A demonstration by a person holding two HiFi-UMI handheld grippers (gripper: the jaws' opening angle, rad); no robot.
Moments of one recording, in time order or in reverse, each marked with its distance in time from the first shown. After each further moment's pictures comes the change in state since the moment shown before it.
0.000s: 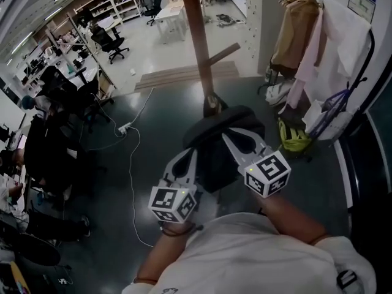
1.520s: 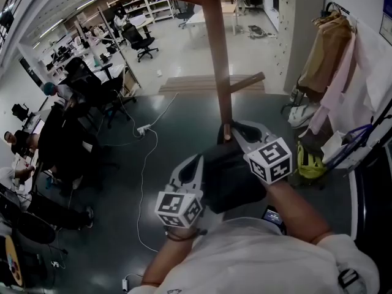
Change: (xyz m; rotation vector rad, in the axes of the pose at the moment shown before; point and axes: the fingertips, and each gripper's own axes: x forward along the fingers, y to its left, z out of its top) left arm 0.057 0.035 0.018 0.026 -0.034 0.156; right arm 0.097 -0.089 0.008 -0.135 0.118 0.101
